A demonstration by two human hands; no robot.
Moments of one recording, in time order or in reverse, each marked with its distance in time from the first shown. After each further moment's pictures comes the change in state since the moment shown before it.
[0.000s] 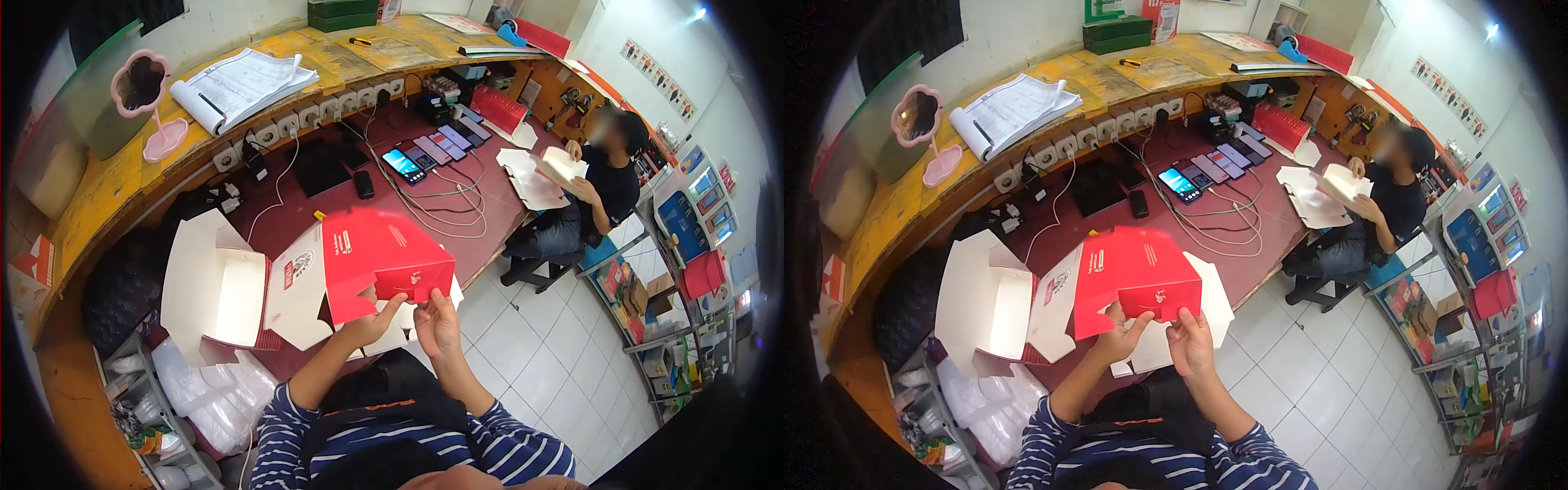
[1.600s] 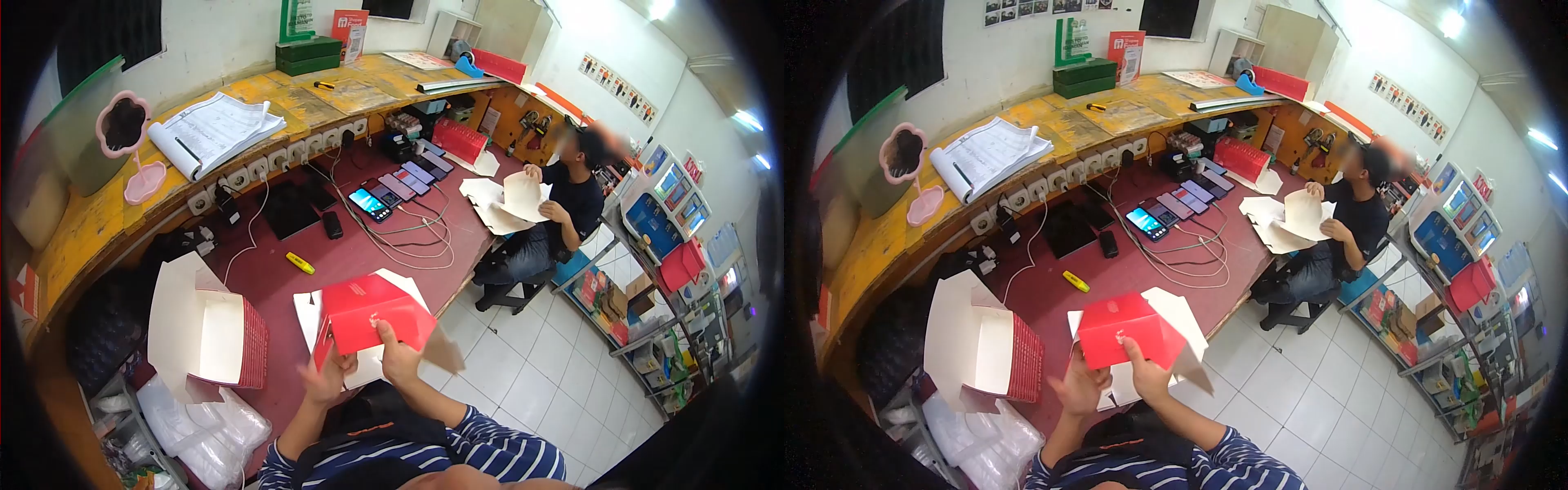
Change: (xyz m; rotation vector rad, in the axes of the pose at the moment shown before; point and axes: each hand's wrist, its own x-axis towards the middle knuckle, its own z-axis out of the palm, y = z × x) left_hand -0.036 0.027 -0.011 -1.224 0.136 -0.103; right_hand -0.011 0.022 0.033 -0.712 0.090 -0.581
